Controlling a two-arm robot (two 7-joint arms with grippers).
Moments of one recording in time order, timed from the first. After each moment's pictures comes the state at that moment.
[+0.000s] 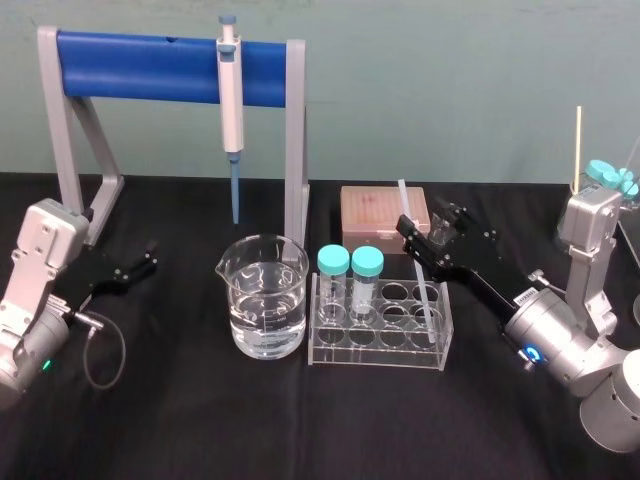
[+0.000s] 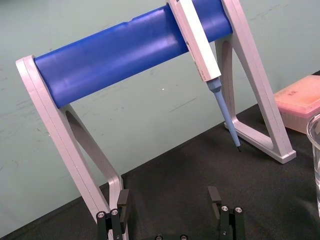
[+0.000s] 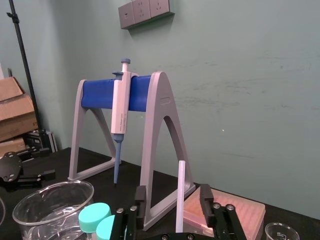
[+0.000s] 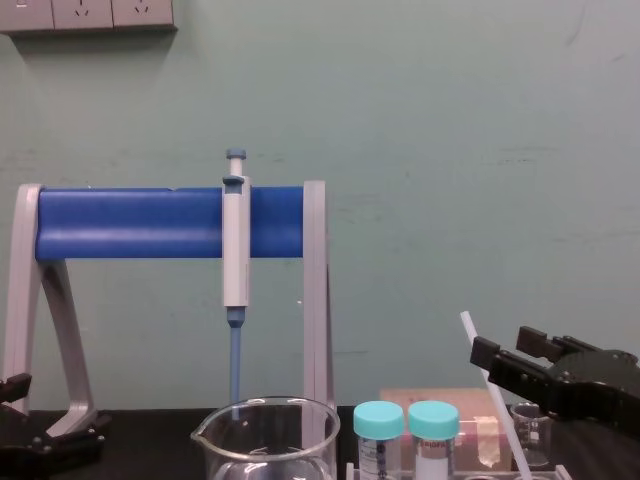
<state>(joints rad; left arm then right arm) -0.20 0.60 0.45 -1.41 -0.25 -0.12 0.03 0.21 0.32 -0.28 -1.33 0.45 -0.22 0.48</state>
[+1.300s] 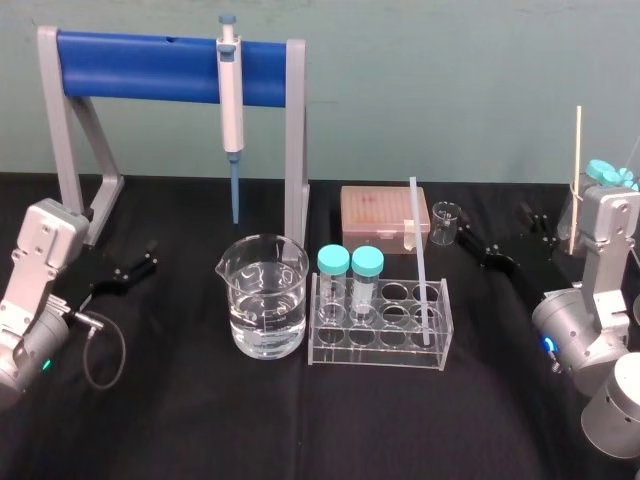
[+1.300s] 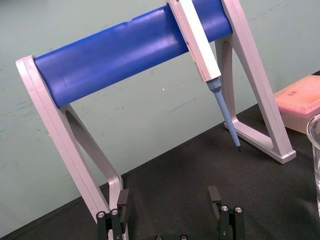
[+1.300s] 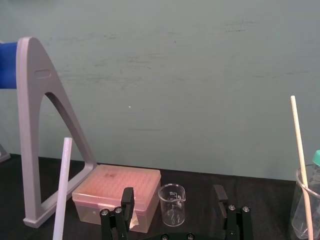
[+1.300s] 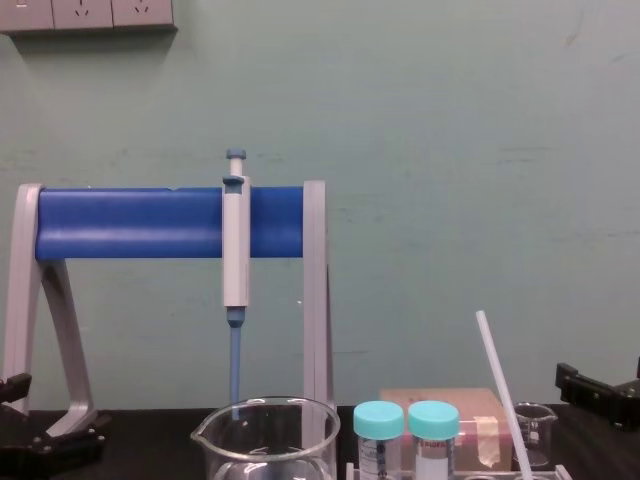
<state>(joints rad) -0.20 0.60 0.45 -1.41 -0.25 -0.12 0.03 0.19 0.23 -0.16 -1.31 0.27 -0.12 0.14</state>
